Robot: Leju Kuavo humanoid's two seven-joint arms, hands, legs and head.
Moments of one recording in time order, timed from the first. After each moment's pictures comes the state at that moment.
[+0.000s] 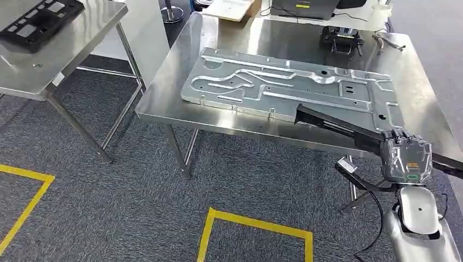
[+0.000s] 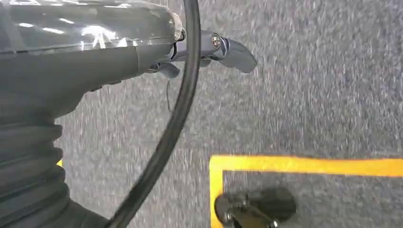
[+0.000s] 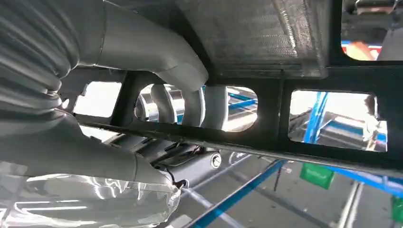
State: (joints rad) left arm -0.07 -0.16 1.13 -0.23 -1.44 0.17 -0.35; right arm -0.16 -0.29 -0.16 -1.51 1.55 -0.49 0.07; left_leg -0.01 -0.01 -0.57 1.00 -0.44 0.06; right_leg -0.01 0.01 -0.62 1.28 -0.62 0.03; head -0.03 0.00
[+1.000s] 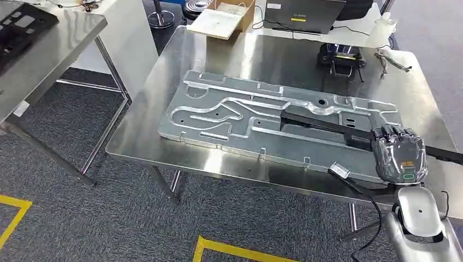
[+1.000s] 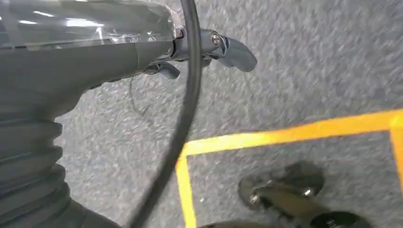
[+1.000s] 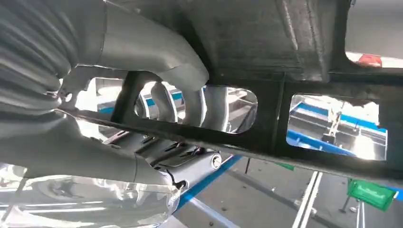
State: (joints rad) left arm -0.04 -0.19 1.07 -0.22 -1.48 0.17 -0.36; right arm -0.13 -0.33 -0.10 -1.65 1.55 -0.45 0.03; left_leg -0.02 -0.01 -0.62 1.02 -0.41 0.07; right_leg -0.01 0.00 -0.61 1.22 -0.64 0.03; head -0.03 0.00
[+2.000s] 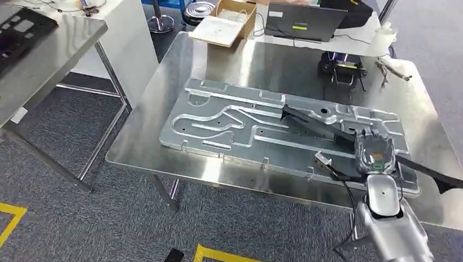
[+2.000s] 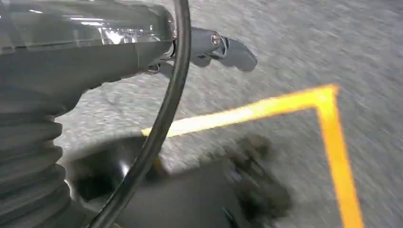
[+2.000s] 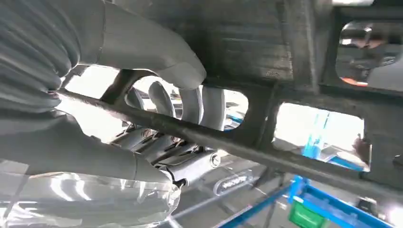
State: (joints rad) left arm -0.21 -0.36 1.00 -0.15 -1.49 0.29 -0.17; right arm -0.35 -0.29 0.11 -1.23 1.57 -0.47 0.26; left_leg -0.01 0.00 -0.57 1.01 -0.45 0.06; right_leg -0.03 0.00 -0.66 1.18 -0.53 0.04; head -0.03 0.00
